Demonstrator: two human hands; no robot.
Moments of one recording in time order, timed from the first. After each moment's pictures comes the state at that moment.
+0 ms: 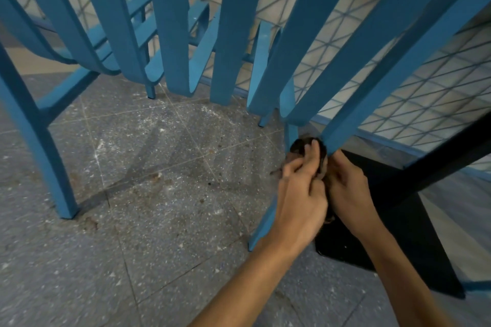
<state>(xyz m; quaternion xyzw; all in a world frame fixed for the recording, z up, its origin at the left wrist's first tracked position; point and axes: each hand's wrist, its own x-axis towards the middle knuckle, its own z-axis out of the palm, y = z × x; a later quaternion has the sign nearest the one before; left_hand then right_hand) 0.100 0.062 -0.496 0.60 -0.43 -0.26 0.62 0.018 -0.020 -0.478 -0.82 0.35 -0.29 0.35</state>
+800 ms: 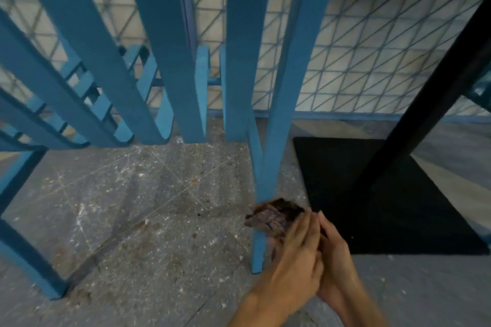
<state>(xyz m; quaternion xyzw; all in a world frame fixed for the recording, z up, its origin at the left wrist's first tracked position) 0.055 0.056 -0.576 0.64 -0.70 -0.19 0.26 -0.032 0.023 -0.553 -0.18 0.39 -0.35 0.83</state>
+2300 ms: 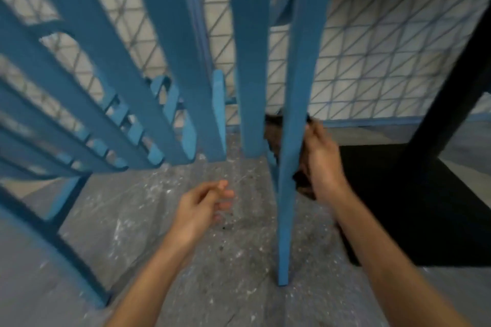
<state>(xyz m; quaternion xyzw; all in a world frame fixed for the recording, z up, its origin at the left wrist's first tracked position) 0.206 0.088 -0.461 0.70 -0.29 -0.36 0.55 0.060 -0.053 -0.436 -0.50 0.35 -0.53 0.59</state>
